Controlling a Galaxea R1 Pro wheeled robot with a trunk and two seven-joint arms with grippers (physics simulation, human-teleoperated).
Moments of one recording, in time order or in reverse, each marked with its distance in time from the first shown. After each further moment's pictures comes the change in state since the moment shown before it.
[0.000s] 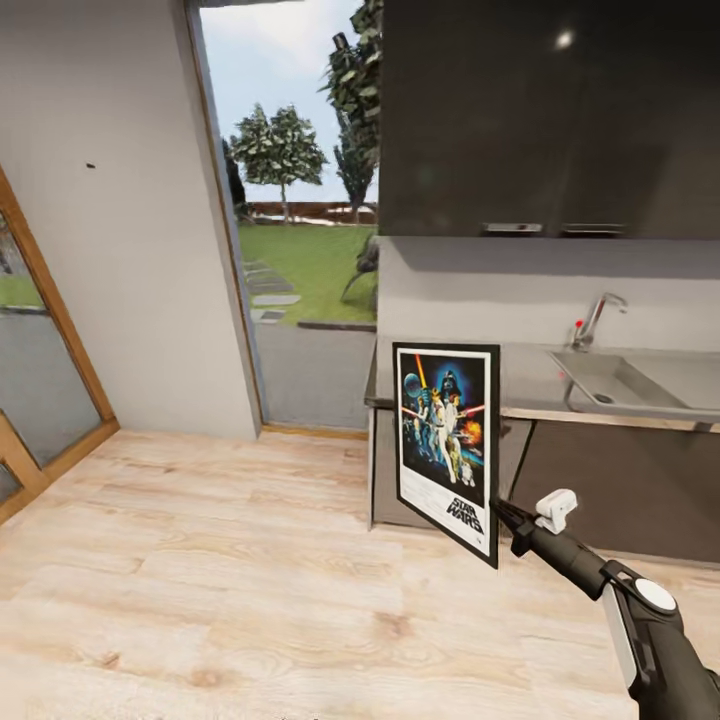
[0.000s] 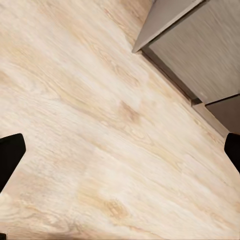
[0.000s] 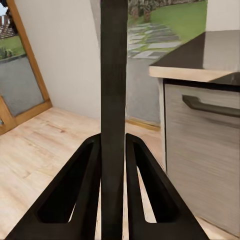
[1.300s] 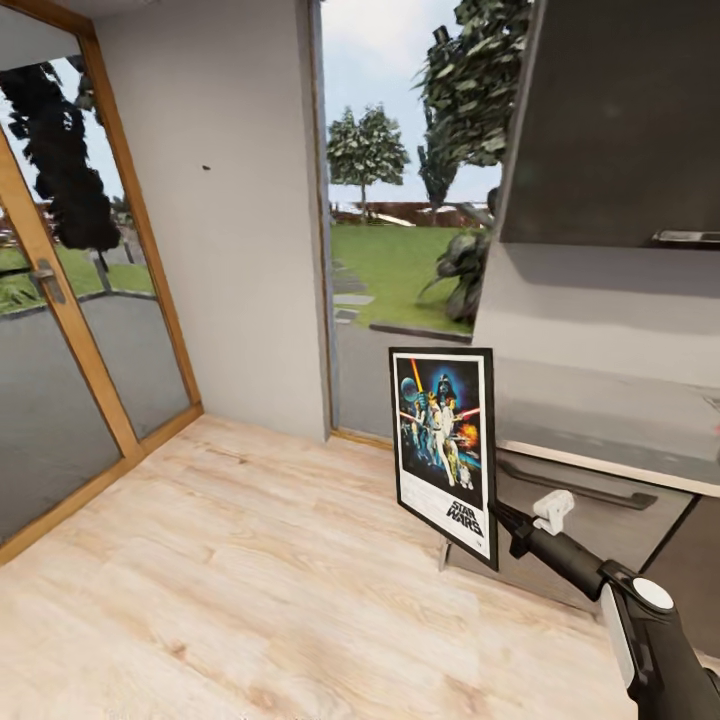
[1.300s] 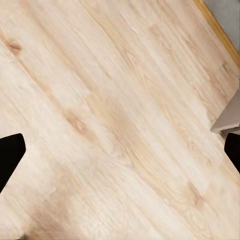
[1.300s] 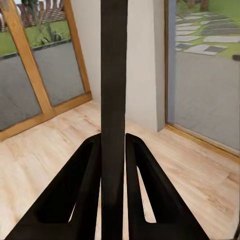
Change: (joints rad) left arm 0.002 0.020 0.001 -0.225 -0.007 -0.018 0.436; right arm 0.000 0.003 0.002 -0.003 0.031 0.000 0.001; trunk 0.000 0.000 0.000
